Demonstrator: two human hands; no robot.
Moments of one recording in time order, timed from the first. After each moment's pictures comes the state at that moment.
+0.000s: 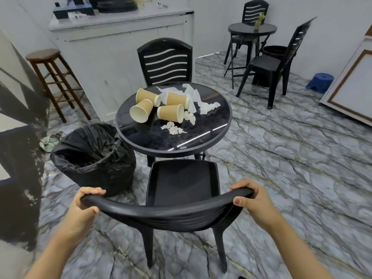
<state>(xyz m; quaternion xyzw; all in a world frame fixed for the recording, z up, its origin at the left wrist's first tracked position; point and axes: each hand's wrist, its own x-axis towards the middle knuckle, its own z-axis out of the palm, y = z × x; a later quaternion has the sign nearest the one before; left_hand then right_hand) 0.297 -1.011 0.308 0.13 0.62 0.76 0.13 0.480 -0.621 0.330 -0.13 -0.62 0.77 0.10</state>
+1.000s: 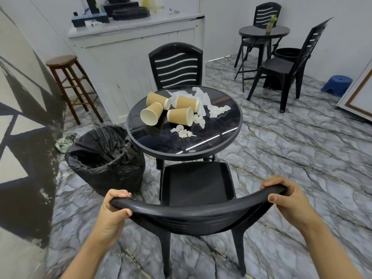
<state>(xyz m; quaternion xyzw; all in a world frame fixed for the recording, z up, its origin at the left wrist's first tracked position) 0.332 -0.958 0.313 0.10 0.57 0.81 0.10 0.480 -0.571 0.327 -0.11 -0.60 0.78 0.14</state>
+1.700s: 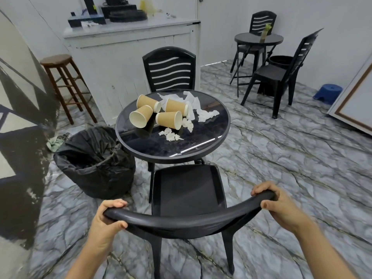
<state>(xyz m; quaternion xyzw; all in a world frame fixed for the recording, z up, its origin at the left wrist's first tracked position) 0.363 -0.928 0.299 0.09 0.64 0.76 0.06 0.497 -0.522 0.326 -0.13 -0.60 0.78 0.04</state>
